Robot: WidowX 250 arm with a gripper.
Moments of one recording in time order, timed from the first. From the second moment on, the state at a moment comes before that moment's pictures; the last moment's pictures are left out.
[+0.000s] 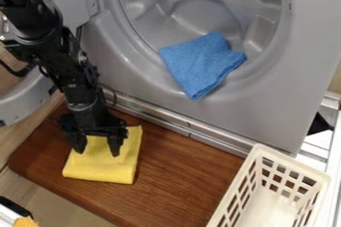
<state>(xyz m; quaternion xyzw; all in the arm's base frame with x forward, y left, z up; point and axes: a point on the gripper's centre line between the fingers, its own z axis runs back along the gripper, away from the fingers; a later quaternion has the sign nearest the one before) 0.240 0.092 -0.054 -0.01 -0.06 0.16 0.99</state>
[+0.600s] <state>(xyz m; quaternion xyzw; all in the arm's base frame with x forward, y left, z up) 0.247 0.096 -0.081 -0.01 -0.06 0.19 0.98</state>
